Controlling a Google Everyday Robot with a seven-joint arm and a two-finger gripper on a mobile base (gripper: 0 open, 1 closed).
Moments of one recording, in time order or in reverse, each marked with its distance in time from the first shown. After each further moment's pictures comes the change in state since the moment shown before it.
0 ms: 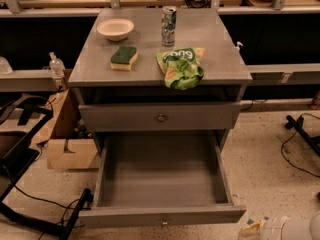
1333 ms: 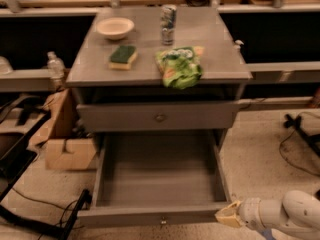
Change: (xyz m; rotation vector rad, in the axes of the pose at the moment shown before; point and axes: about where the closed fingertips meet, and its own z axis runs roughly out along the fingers) arm 0.015 -0.099 0.182 -0.189 -0.375 0.157
